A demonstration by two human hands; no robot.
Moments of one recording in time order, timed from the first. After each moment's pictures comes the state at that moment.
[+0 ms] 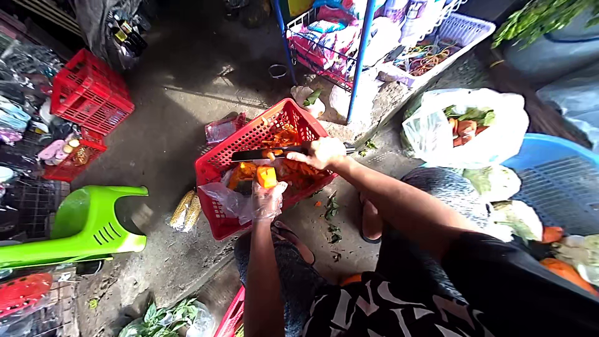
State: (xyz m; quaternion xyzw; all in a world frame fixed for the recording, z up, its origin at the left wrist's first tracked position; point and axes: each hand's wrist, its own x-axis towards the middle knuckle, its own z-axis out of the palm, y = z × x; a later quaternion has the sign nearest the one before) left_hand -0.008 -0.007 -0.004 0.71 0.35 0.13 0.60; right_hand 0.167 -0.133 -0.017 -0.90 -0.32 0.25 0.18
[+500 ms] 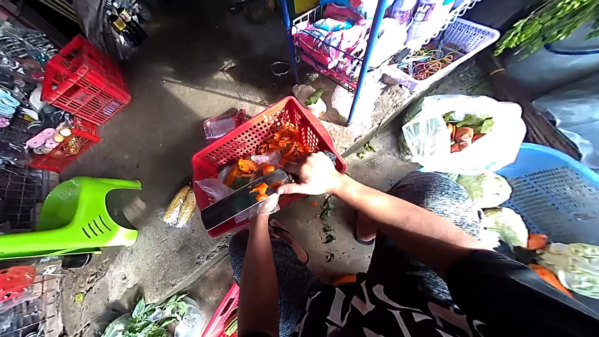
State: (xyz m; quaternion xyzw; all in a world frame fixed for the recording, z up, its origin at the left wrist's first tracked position) left_hand -0.013 -0.009 -0.002 0.89 0.37 -0.03 0.26; right_hand 0.117 -0.140 0.002 -0.79 -0.54 0.10 0.28
